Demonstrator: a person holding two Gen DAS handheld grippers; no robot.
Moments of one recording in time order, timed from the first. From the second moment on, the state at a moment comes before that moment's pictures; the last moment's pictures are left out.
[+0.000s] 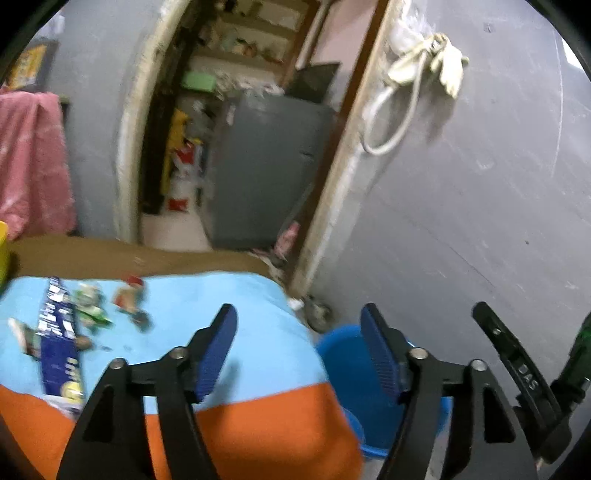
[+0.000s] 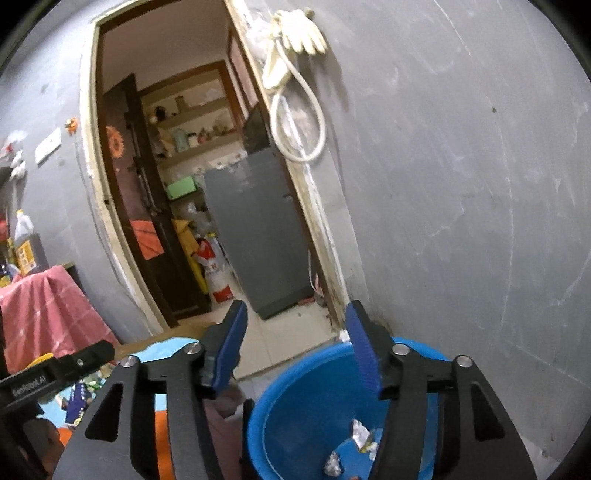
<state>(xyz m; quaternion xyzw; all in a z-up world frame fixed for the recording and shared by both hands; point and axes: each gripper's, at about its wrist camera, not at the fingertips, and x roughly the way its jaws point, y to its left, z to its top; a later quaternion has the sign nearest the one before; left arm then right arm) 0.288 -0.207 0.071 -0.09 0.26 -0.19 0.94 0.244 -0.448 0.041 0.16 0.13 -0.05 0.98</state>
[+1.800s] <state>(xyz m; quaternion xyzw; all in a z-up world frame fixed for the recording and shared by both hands) 0.224 0.040 0.051 -0.05 0.13 0.05 0.99 0.247 -0.196 0.055 -0.08 -0.01 0.16 0.98</state>
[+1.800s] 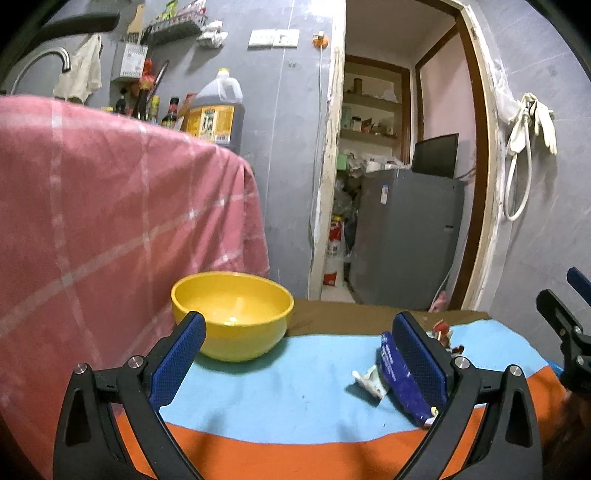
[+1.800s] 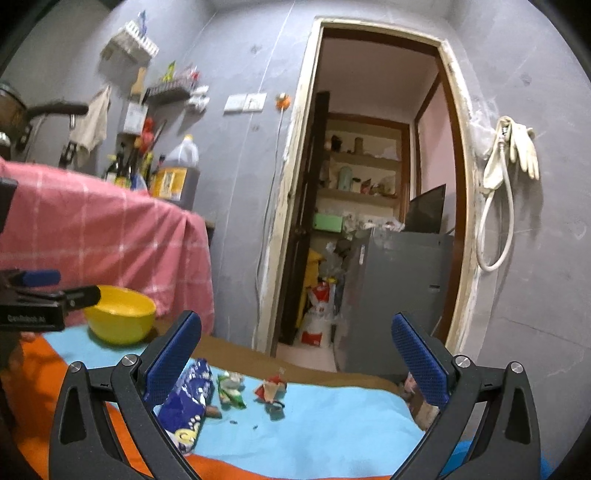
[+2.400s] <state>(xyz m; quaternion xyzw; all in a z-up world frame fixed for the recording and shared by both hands) 0.274 0.041 0.021 -0.13 0.30 0.00 0.95 0.304 -0.183 0.044 -0.10 0.15 0.15 0.97</state>
